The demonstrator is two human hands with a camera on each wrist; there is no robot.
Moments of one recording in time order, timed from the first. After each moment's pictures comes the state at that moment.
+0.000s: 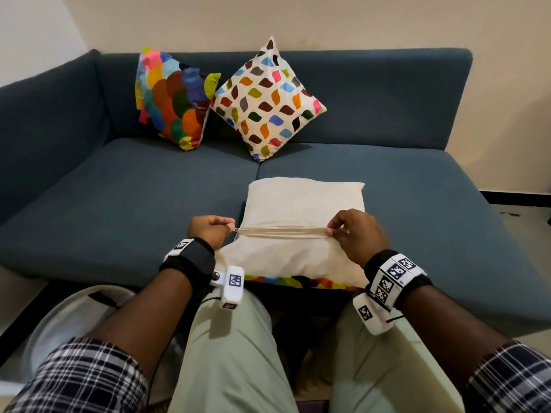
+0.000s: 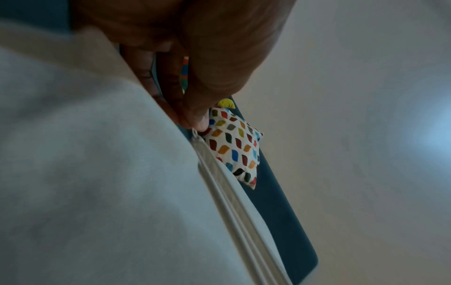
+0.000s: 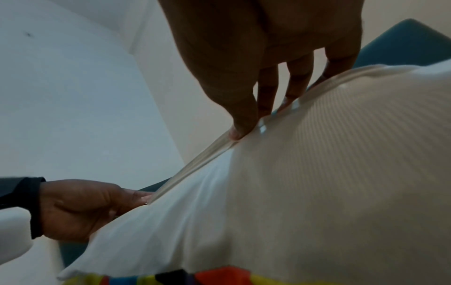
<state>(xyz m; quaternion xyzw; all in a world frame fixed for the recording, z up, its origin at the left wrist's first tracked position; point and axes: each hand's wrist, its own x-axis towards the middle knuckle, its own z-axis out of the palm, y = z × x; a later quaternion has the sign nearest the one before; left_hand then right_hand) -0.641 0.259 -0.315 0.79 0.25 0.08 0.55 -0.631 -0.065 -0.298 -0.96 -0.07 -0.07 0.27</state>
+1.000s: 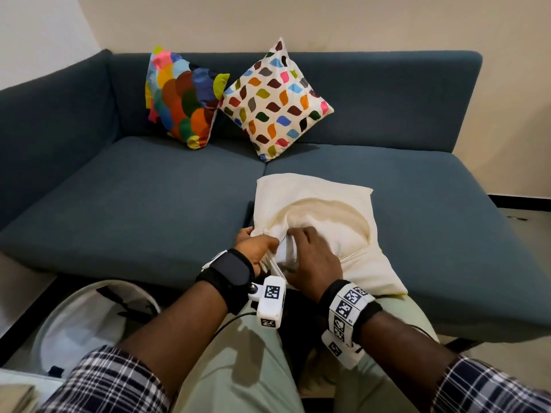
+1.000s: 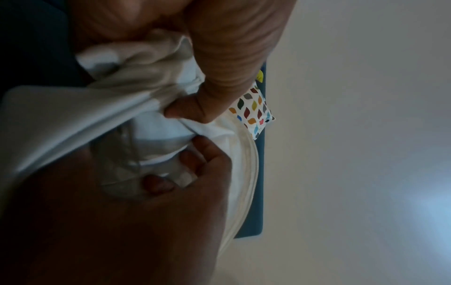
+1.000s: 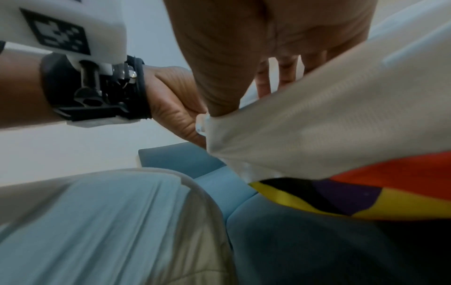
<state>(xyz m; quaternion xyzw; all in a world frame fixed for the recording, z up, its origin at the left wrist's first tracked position) -0.675 0.173 -0.300 0.60 0.31 -0.03 0.74 -0.691 0.027 -0.323 -0.96 -0.18 -0.05 0.21</state>
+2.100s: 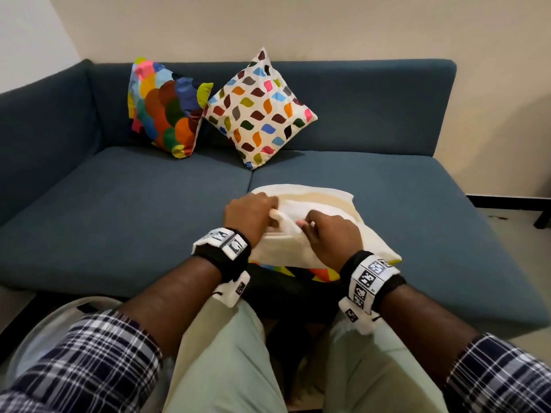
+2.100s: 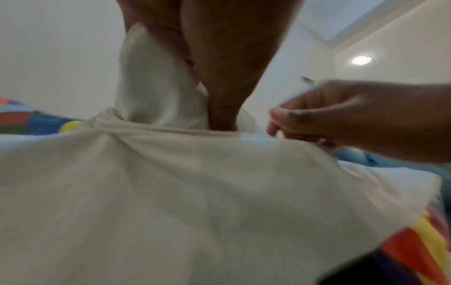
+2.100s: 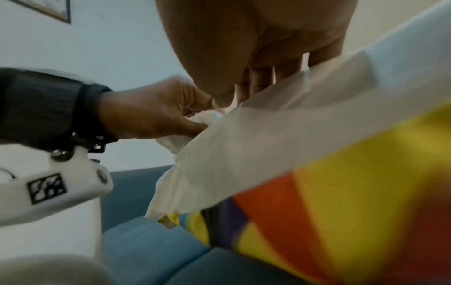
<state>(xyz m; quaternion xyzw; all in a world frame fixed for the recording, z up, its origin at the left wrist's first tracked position) -0.628 0.169 -0.241 0.99 -0.09 0.13 0.03 -0.641 -0.029 -0.273 -0.97 -0.14 -0.12 0.18</state>
